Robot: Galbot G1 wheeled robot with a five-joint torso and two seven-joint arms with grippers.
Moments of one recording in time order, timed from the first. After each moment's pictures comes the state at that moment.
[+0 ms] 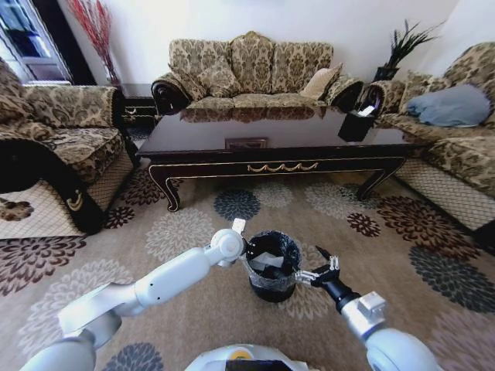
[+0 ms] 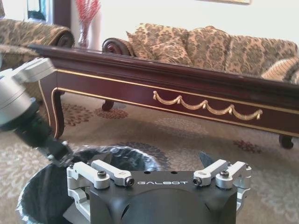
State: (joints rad) left arm 0.38 -1.12 0.54 -1.77 -1.62 0.74 -0.97; right arm -1.87 0.96 0.67 2.33 0.39 -0.06 0.02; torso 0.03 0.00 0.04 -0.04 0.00
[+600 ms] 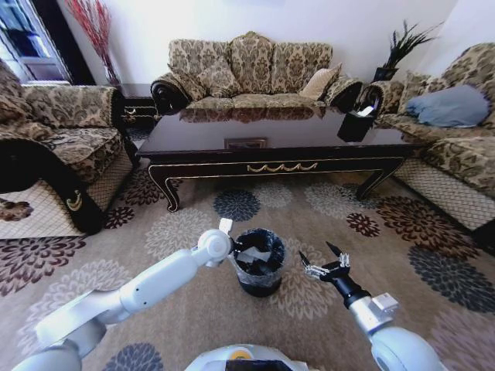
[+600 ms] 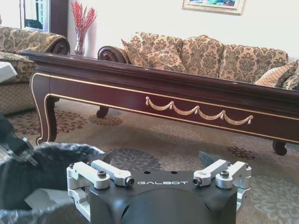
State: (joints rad) left arm 0.45 -0.99 0.45 -1.80 -1.60 0.74 -0.98; right arm -1.88 0.95 0.71 2.28 0.40 0.03 0.00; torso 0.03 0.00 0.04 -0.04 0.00
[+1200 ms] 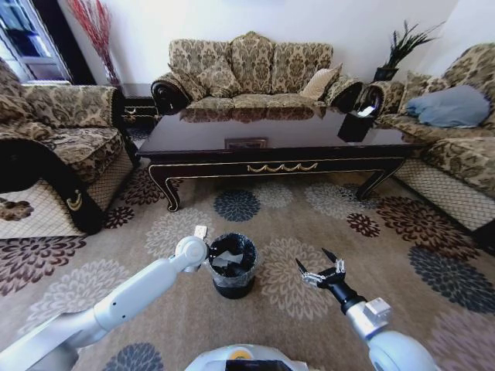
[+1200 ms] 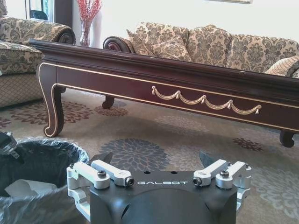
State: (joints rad) left arm 0.57 -0.93 0.35 -1.78 -1.57 0.73 -1.00; right arm -1.89 0.95 0.69 2.25 0.39 0.03 -0.01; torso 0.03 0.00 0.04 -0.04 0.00
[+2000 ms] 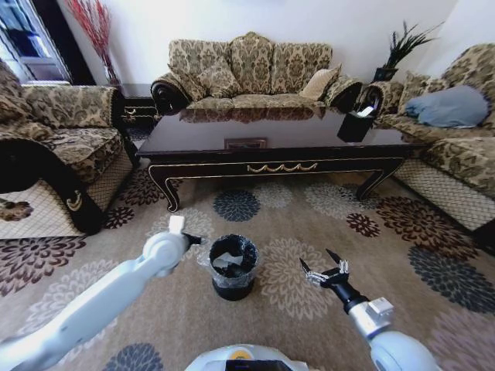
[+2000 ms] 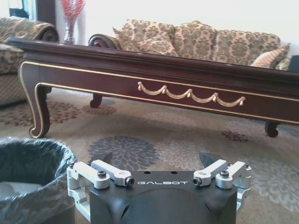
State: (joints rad) left arm 0.85 -0.70 -0.03 -2.18 -1.42 0.73 -0.94; right arm -1.89 0.99 0.72 2.23 0.43 0.03 0.00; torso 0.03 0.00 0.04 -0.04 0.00
